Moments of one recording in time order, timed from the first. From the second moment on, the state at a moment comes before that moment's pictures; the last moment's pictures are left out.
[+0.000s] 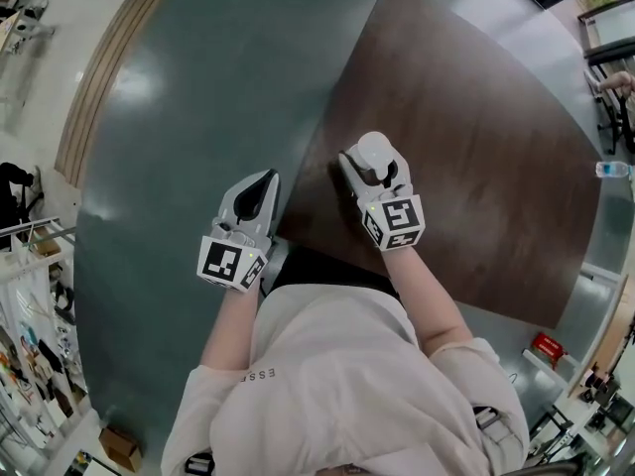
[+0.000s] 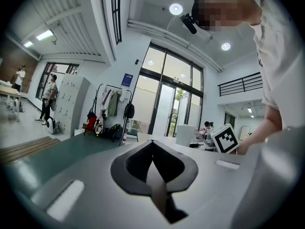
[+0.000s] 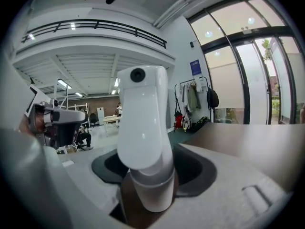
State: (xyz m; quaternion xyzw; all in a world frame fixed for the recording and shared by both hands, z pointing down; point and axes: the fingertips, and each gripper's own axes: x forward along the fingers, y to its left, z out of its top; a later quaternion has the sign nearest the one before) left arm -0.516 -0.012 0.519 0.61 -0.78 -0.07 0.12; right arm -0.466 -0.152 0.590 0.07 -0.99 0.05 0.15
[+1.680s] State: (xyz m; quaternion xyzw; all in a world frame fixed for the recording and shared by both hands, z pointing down) left arm -0.152 -0.088 0.427 0.81 -0.58 -0.07 0.07; right arm 0.000 -0.147 0.468 0.32 -0.94 0.03 0.10
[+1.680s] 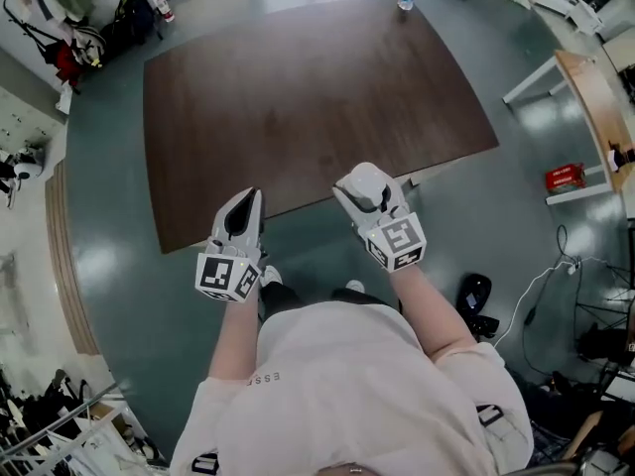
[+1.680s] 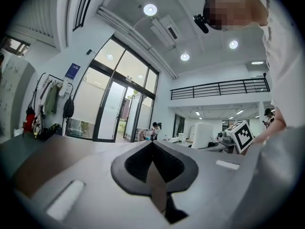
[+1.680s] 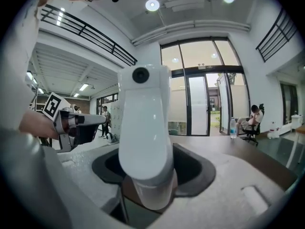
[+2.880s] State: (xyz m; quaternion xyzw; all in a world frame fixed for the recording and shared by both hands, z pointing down) left arm 0.215 -0.302 0.447 0.91 -0.39 -0.04 0.10; right arm 0.382 -0.284 0.493 0.53 -0.84 0.08 0.11
